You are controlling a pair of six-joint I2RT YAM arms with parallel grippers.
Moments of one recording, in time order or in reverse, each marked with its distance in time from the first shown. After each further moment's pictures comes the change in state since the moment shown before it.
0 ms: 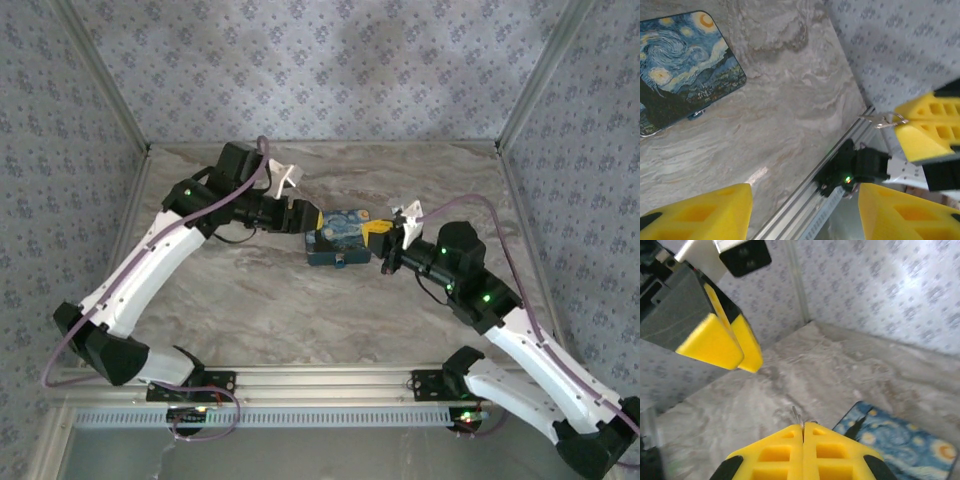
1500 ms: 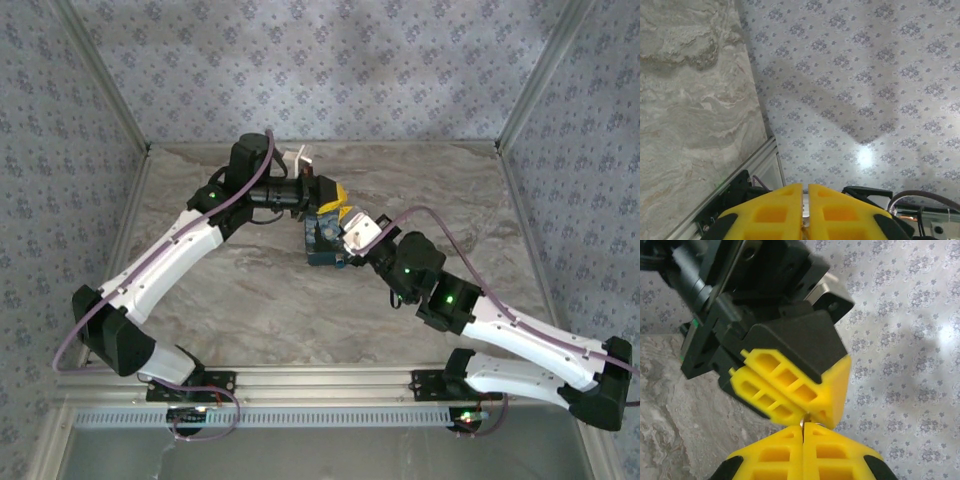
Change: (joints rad) left arm -0.032 0.067 -0.081 0.543 0.182 -0.591; right arm 0.357 0.168 0.027 0.286 0.614 -0.630
